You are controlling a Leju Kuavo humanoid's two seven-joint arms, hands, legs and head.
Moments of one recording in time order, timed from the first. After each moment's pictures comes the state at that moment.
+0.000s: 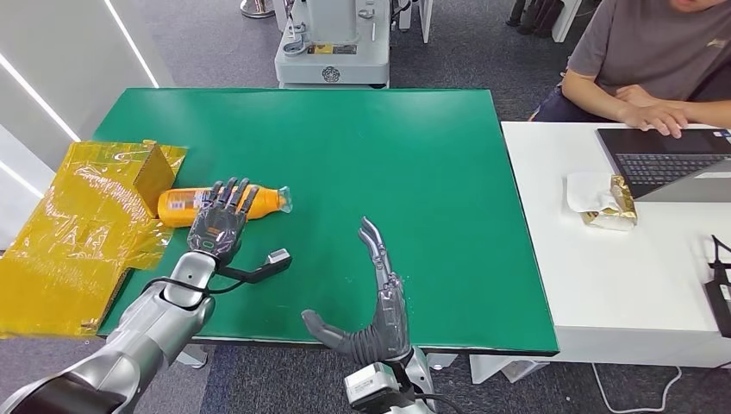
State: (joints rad) left arm -0.70 0.09 -0.54 -0.28 -1.51 0.63 0.05; right arm -0.20 0.16 0.84 -1.29 0.19 -0.68 -0.70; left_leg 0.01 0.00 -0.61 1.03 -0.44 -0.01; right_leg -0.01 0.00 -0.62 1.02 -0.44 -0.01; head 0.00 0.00
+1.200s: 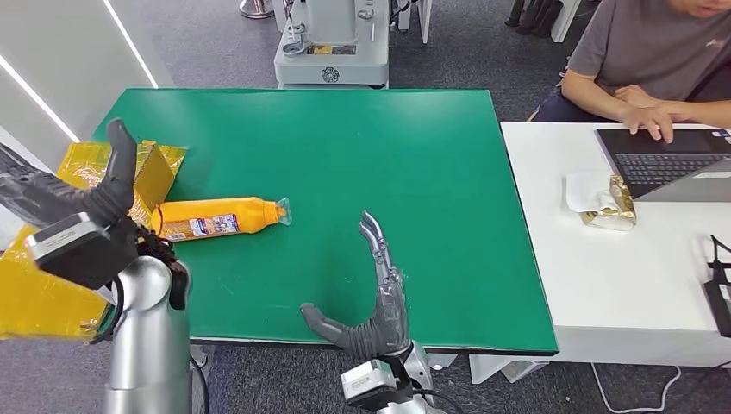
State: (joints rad) left arm -0.41 -0.25 -0.04 -1.45 -0.32 0.70 -0.70; right arm -0.21 0.18 0.81 -1.29 0.24 -0.68 -0.70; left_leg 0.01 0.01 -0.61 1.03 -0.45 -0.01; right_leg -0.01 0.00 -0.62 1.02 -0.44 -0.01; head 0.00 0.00
